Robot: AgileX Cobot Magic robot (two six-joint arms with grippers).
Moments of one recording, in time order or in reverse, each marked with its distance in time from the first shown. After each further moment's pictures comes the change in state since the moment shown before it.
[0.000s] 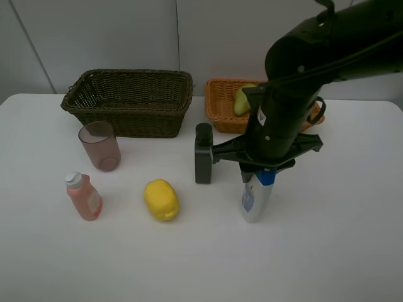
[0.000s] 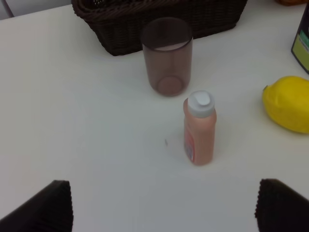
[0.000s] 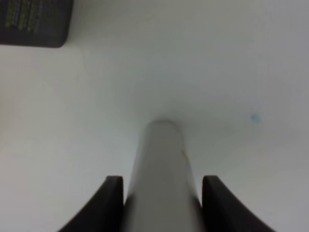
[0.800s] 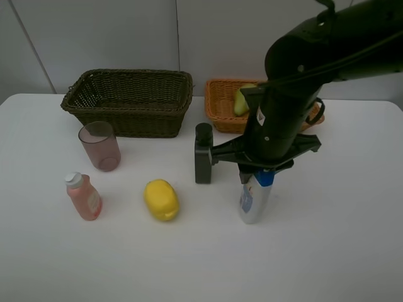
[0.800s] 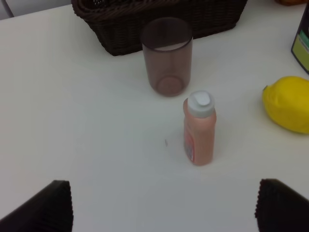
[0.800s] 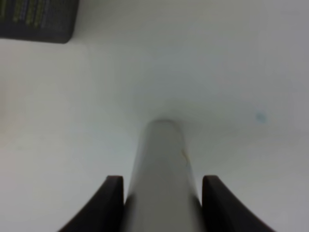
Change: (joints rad) left arm 0.000 0.000 0.000 0.000 0.000 0.000; right arm 0.000 0.000 0.000 0.032 -0.004 -0.040
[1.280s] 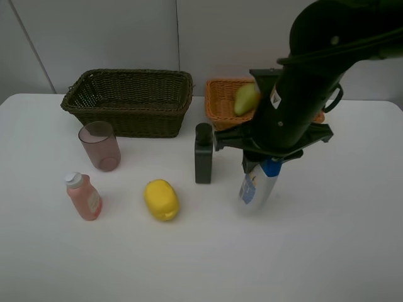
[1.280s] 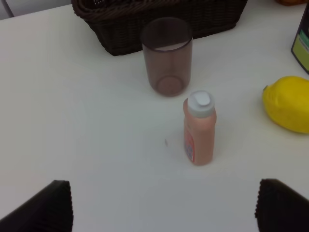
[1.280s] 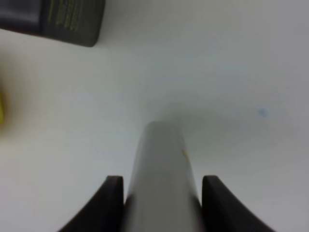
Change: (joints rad) left arm 0.000 0.000 0.000 0.000 0.000 0.000; right arm 0.000 -0.121 0.004 0.010 0.038 -0.006
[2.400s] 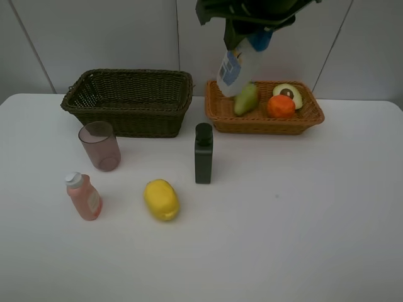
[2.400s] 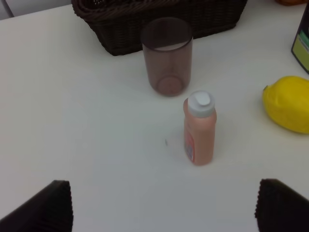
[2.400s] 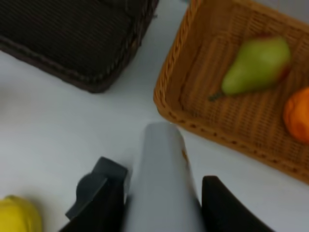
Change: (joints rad) left arm 0.000 0.000 0.000 0.000 0.000 0.000; right arm 0.000 0.039 -0.506 -0.184 0.064 -0.253
